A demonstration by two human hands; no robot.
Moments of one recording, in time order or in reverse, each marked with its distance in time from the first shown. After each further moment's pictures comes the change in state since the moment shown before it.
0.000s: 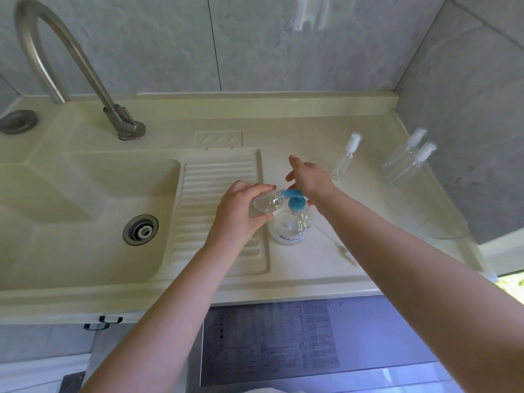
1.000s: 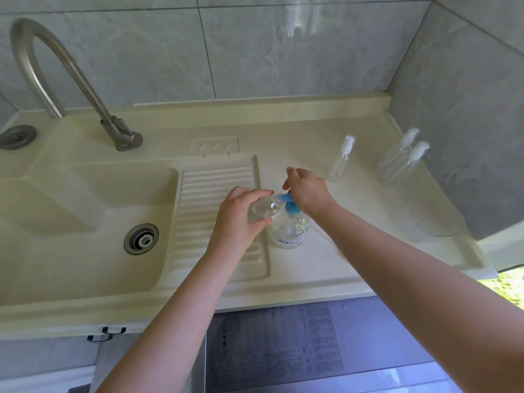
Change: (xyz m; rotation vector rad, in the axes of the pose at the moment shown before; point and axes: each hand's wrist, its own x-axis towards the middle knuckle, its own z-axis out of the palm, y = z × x) left_hand 0.000 0.003 0.002 0.003 0.008 0.018; right_hand -0.015 0.006 0.005 -0.001 0.056 -0.087
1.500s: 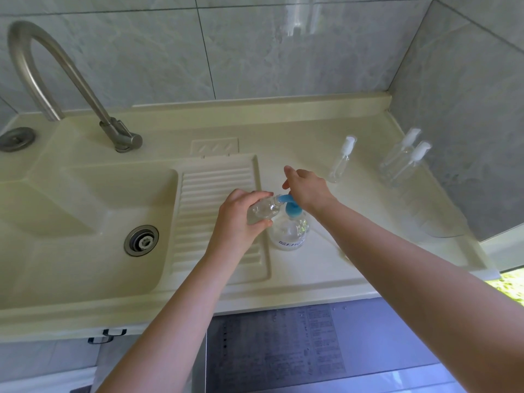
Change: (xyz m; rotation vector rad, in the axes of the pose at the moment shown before) left_hand 0.002 -0.002 0.001 -0.004 0.004 -0.004; right_hand 0.008 0.000 -0.001 -0.026 -0.018 0.029
